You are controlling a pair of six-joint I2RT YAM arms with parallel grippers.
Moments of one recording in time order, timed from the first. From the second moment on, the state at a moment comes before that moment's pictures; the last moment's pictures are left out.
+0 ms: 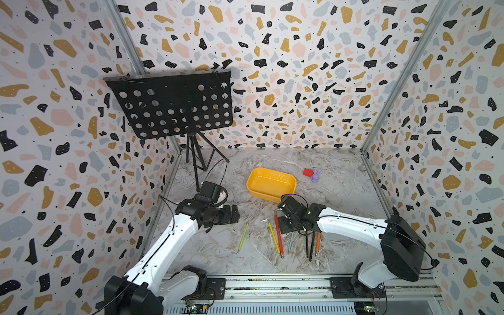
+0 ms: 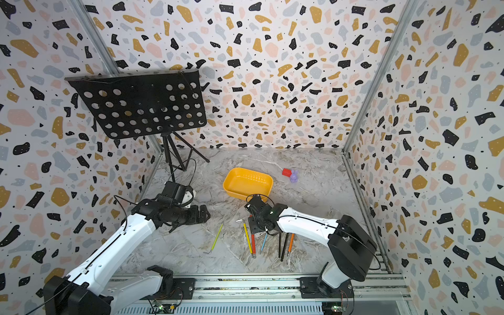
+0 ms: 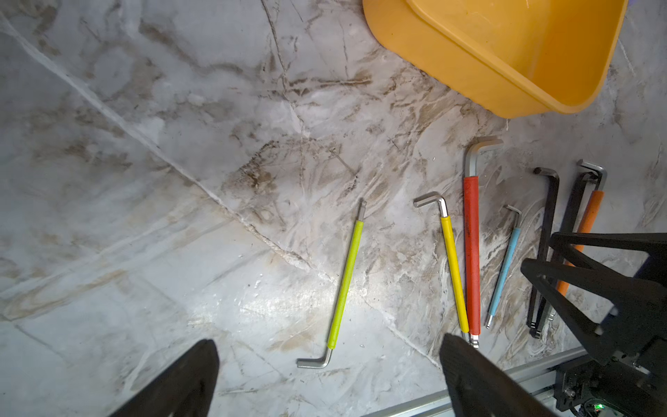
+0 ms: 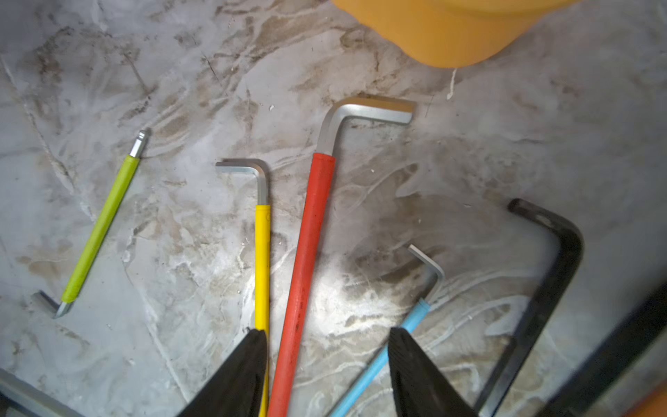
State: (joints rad) left arm -0.30 1.08 0.90 -0.94 0.19 -0.38; right arm 0.95 1.57 1.00 -0.56 0.08 0.61
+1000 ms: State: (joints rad) left arm -0.30 1.01 0.90 -0.94 0.14 -0.38; right arm 1.02 1.79 1.06 -0.54 0.16 0.64
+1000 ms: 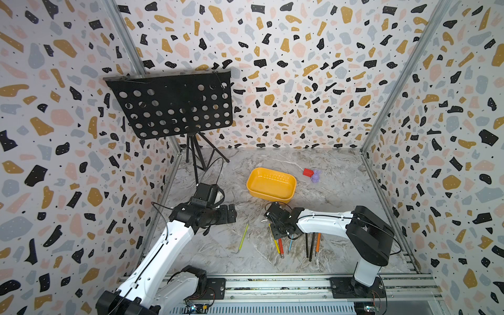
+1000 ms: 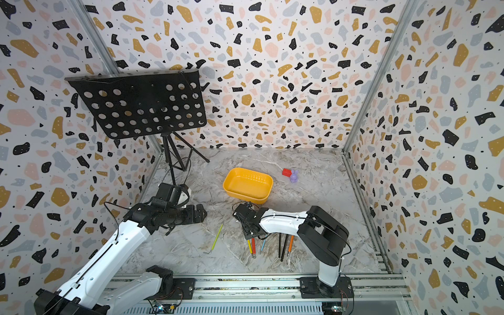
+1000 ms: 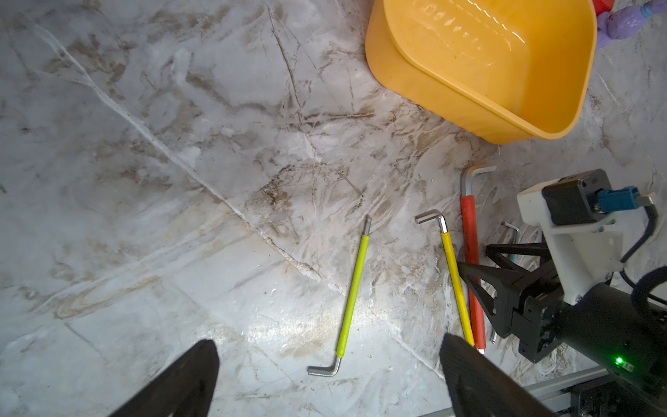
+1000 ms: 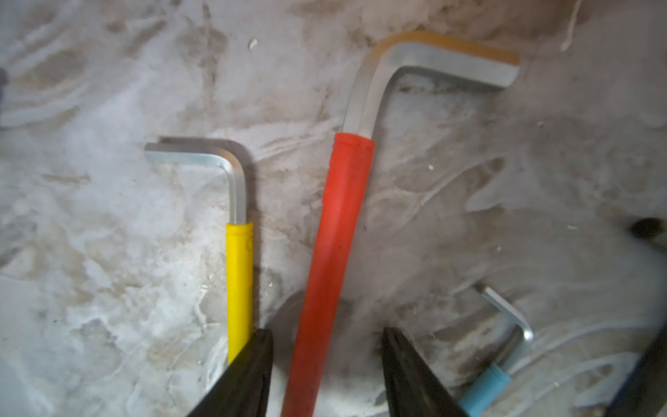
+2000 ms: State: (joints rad) left arm -0.30 1.00 0.90 -0.94 0.12 -0.38; right arm 1.06 1.69 0.97 -0.52 0.21 0.70
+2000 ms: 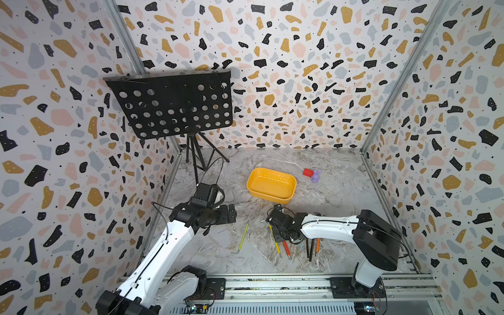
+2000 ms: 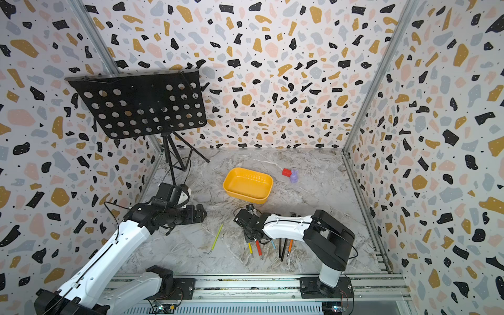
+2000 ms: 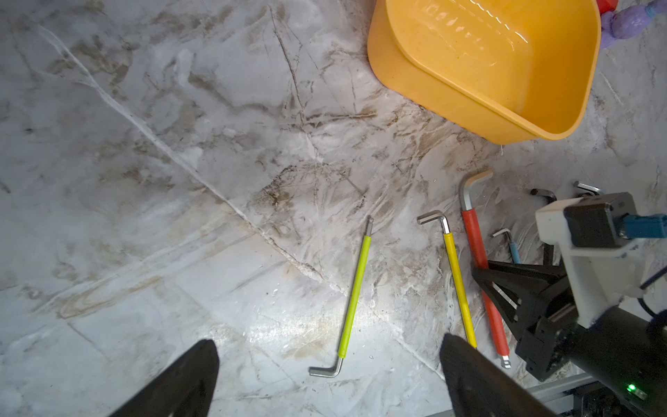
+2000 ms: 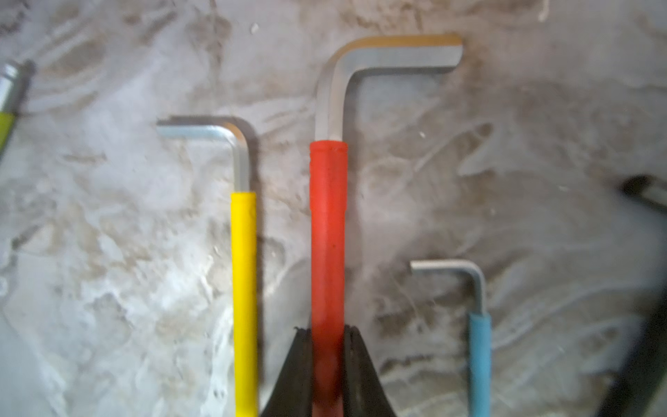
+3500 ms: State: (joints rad) left arm -0.30 0.92 0.90 -0.93 0.08 -0.37; right arm 0.76 1.69 1.52 -0.80 0.03 0.02
